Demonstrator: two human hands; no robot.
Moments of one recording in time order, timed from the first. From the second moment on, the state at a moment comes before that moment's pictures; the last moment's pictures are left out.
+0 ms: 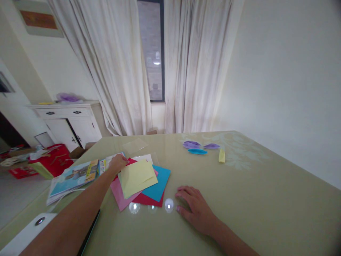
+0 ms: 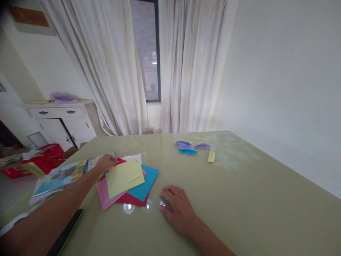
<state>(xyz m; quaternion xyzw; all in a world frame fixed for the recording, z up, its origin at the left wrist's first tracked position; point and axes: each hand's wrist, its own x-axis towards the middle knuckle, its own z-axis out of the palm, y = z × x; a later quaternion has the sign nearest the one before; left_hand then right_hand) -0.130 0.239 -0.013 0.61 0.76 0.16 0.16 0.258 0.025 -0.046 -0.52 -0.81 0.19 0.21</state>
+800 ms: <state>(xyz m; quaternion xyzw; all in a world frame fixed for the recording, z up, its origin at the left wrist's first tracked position) -0.044 0.150 0.108 0.51 0.54 0.59 0.32 0.265 0.030 -0.056 -0.51 -0.79 0.22 0.26</state>
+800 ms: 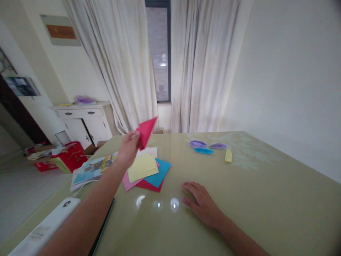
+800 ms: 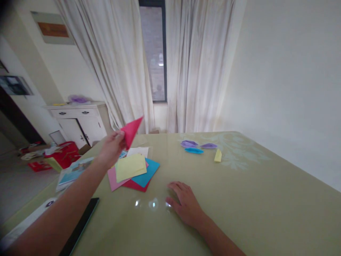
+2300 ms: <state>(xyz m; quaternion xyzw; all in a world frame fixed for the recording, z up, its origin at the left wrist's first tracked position) -0.005 -0.018 -0.043 0.94 0.32 0.07 0.00 0.276 -0.015 -0.001 -0.36 -0.92 0.16 0.01</state>
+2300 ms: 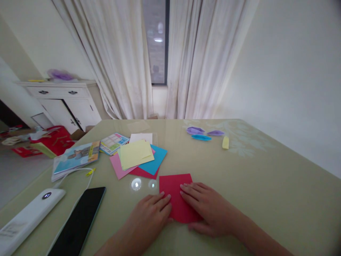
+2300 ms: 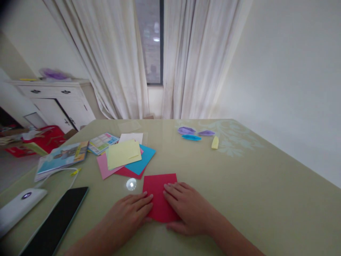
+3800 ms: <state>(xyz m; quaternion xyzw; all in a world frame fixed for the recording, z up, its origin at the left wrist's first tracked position) -0.016 -0.027 -0.037 0.83 0.47 0.25 0.19 0.263 -0.013 -0.020 -0.58 -0.78 0.23 0.09</state>
